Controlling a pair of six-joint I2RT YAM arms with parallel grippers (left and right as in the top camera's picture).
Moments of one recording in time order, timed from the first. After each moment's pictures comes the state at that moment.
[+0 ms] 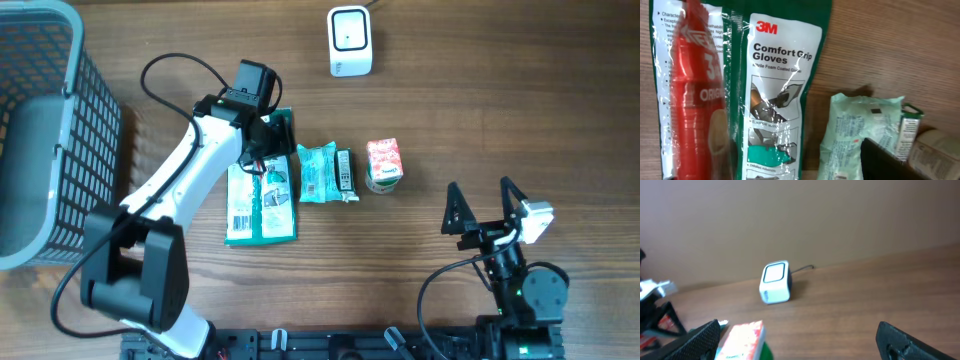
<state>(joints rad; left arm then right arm) -0.31 1.77 1.28 -0.78 0.09 -0.53 0.01 0.04 0.05 0.00 -0.18 0.28</state>
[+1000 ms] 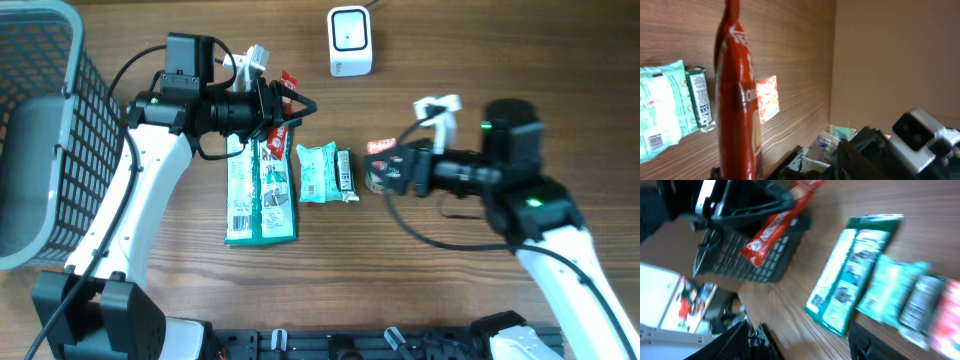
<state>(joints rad) -0.15 1.59 1.35 -0.71 0.96 -0.59 0.28 1.16 0.93 -0.39 -0.86 0.40</state>
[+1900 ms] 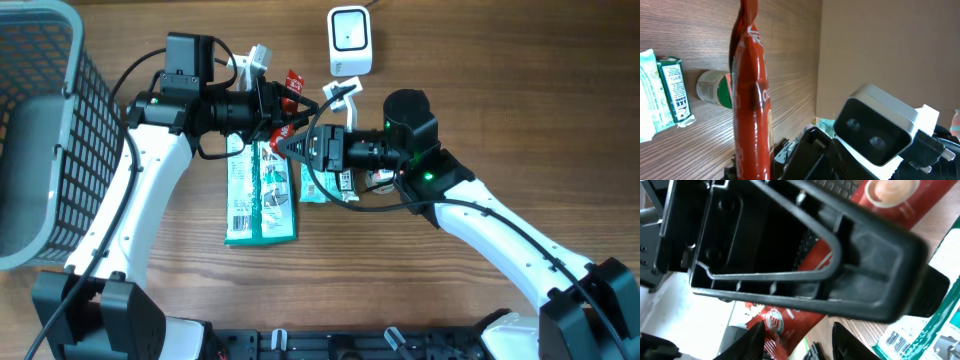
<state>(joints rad) -0.16 1.59 1.35 -0.70 1.04 -0.62 0.55 1.51 0.93 0.34 -0.88 0.94</state>
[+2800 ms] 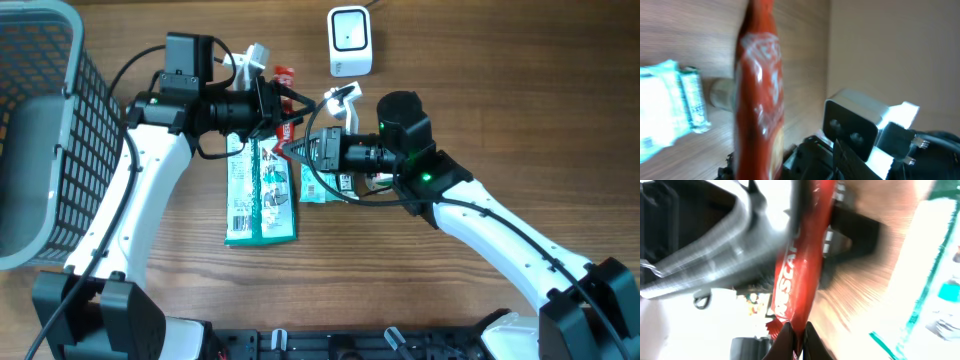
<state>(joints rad) -0.15 1.59 1.35 -0.70 0.95 -0.60 0.56 1.52 0.94 0.21 -0.81 0.99</state>
